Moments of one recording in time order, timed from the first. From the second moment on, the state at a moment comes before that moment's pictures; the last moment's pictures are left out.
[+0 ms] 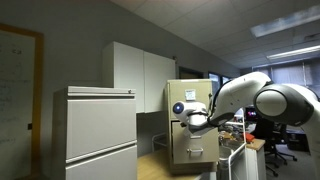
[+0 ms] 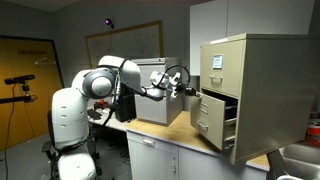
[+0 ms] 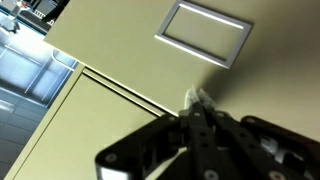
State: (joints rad) arm -0.26 0.10 0.03 -1.80 -1.32 2.31 1.11
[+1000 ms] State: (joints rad) arm -0.22 0.42 -0.13 -1.27 -0.89 2.27 0.82
